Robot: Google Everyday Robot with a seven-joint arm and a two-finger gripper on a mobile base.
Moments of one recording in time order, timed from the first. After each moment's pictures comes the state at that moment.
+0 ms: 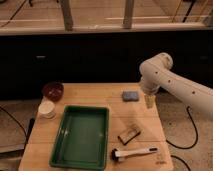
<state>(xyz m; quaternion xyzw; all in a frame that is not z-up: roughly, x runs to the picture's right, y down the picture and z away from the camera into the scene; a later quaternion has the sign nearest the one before) 0.233 0.044 0.781 -0.25 0.01 -0.10 0.96</state>
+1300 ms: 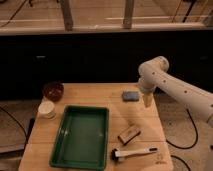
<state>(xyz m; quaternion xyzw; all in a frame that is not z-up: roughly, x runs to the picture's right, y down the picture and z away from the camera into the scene) 0.224 0.051 0.831 -0.26 -0.04 -0.16 0.95</state>
